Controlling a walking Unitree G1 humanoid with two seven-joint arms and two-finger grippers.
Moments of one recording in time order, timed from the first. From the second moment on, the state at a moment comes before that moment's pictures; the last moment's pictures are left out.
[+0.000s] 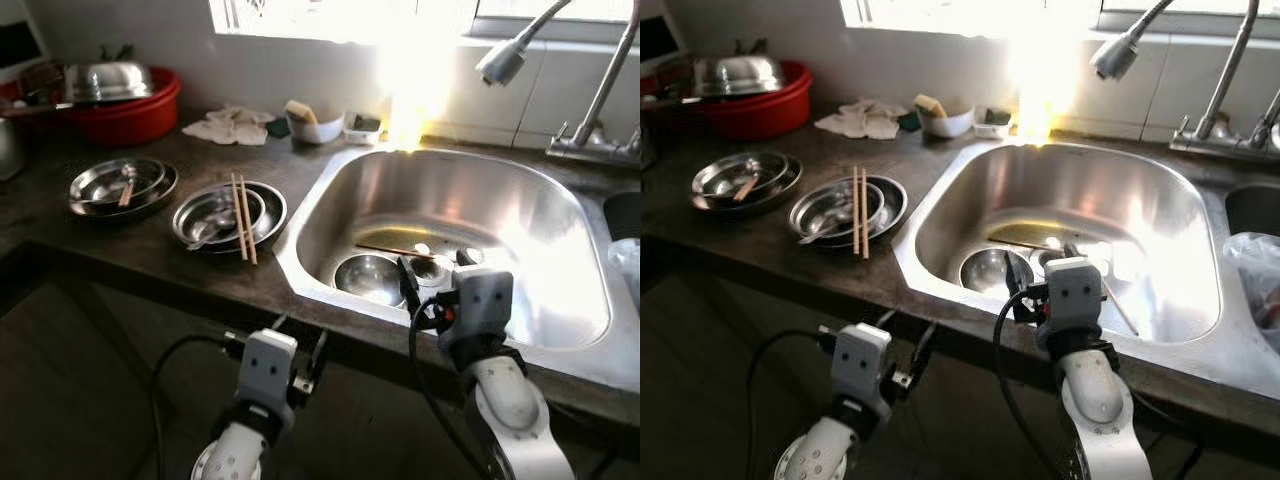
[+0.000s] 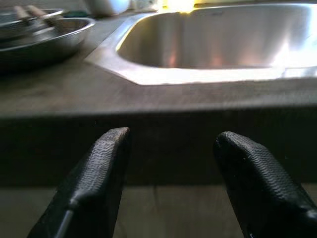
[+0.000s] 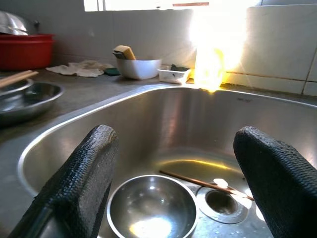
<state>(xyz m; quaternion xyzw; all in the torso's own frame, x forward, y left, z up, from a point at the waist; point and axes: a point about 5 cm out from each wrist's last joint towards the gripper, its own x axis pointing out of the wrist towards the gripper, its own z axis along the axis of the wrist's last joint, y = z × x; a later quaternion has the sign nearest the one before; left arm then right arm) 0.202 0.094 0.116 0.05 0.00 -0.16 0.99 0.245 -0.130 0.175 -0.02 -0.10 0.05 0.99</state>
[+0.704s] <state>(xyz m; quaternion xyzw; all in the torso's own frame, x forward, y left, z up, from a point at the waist) 0.201 0.089 0.114 0.04 0.01 -0.17 0.99 0.241 -0.131 0.162 -0.03 -0.06 0.06 1.00</state>
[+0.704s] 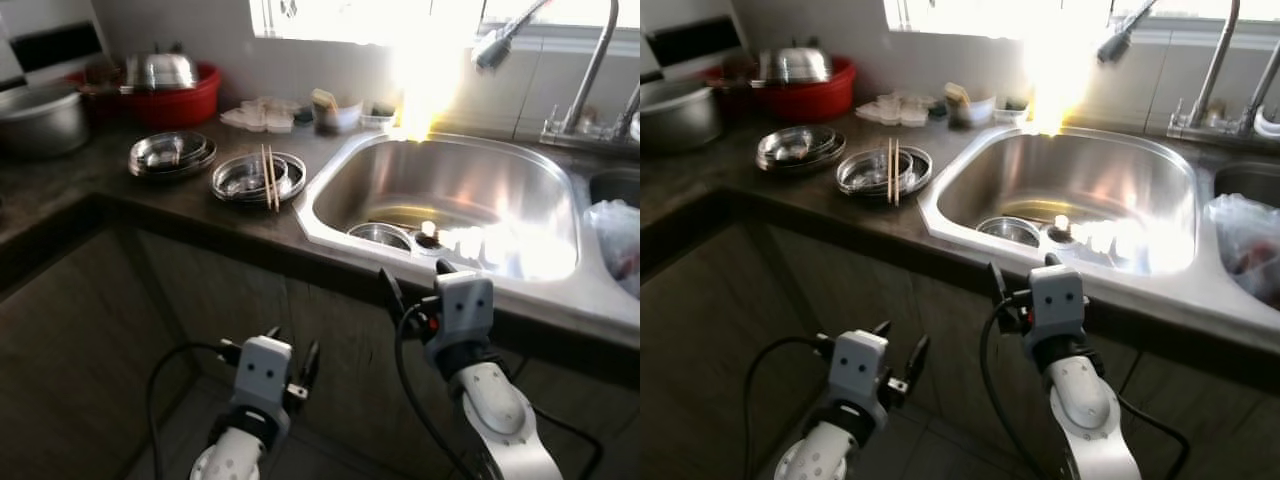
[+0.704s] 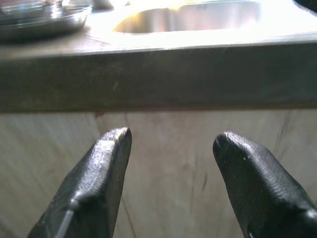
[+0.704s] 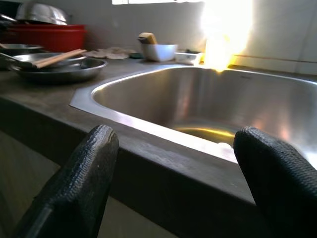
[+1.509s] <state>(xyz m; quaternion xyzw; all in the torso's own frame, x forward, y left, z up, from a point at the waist) 0.201 0.094 0.110 0.05 0.02 -0.16 0.99 0.244 -0.122 0.157 -0.03 -0.05 0.08 0.99</state>
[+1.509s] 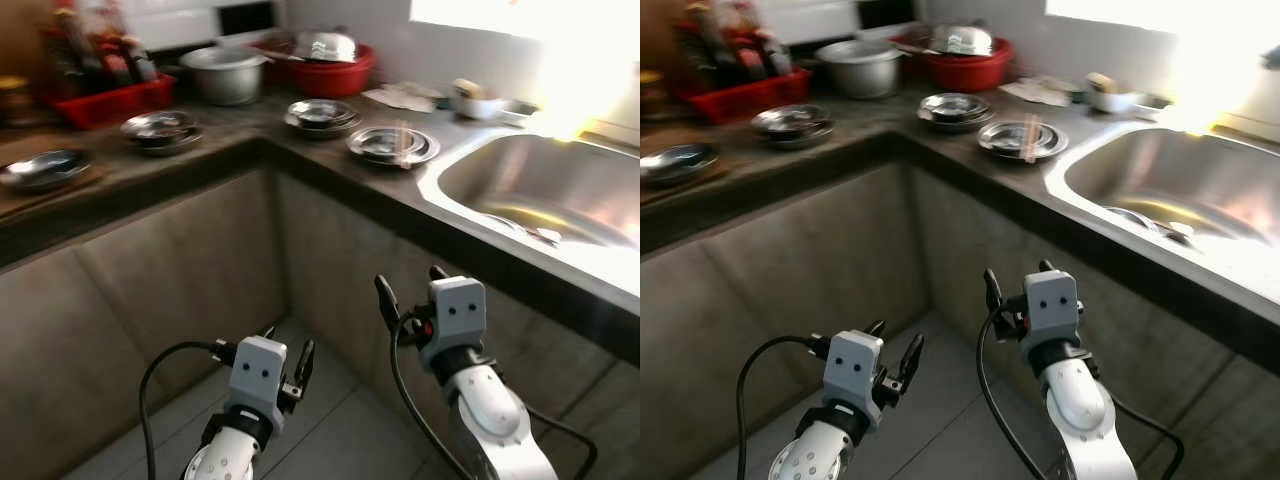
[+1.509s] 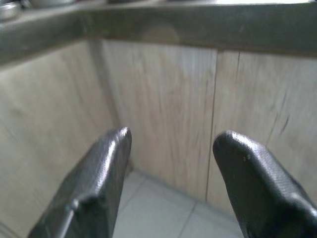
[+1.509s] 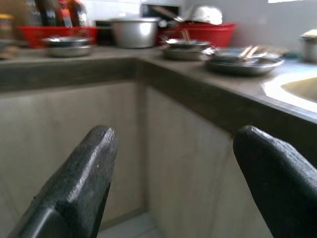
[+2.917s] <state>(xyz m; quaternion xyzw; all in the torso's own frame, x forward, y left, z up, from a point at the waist) 0.207 0.097 0.111 0.06 0.01 -0.15 0.99 0.248 -0.114 0.156 -0.02 -0.05 0.11 0.99</state>
